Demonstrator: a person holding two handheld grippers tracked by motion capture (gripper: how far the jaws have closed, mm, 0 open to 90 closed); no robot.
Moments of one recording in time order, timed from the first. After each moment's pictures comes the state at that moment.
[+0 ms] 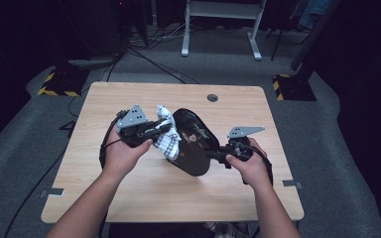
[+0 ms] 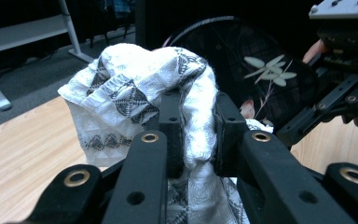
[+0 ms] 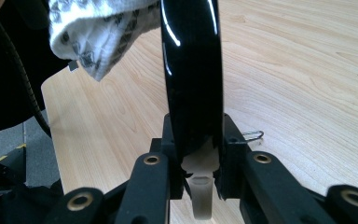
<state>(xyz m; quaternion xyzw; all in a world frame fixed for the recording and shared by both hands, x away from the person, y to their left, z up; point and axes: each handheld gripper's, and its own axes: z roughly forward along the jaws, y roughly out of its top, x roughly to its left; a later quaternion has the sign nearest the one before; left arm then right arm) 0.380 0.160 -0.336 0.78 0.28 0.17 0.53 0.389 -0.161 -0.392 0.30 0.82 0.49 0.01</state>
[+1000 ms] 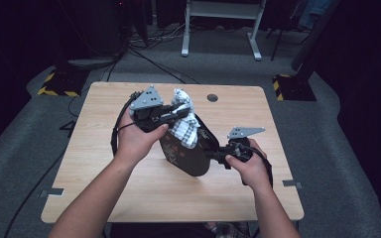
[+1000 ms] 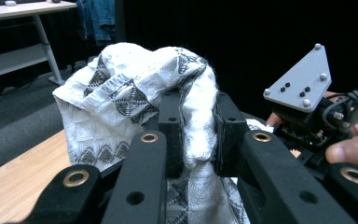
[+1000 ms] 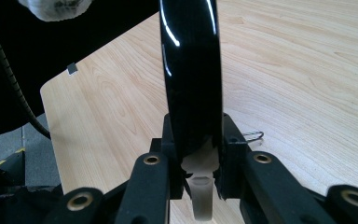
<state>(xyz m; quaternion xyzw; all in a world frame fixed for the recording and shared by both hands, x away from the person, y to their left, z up) 0.389 0.121 -0.285 0.77 0.24 0.16 0.57 0.387 -0.160 -0.392 0.30 0.82 0.49 0.02</state>
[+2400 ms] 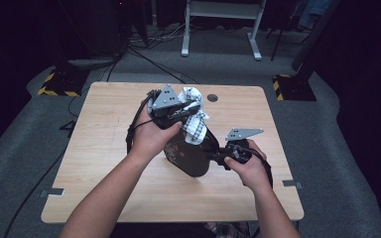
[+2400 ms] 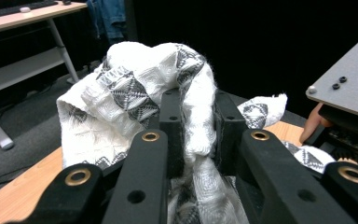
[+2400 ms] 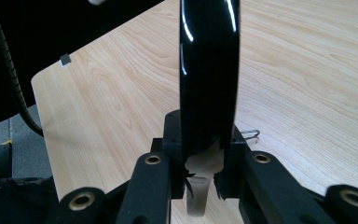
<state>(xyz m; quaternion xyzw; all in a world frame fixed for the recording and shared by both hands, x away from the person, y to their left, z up) 0.407 0.095 -0.295 0.78 0.24 0.21 0.54 0.382 -0.157 -0.391 0.29 0.83 0.48 0.03</state>
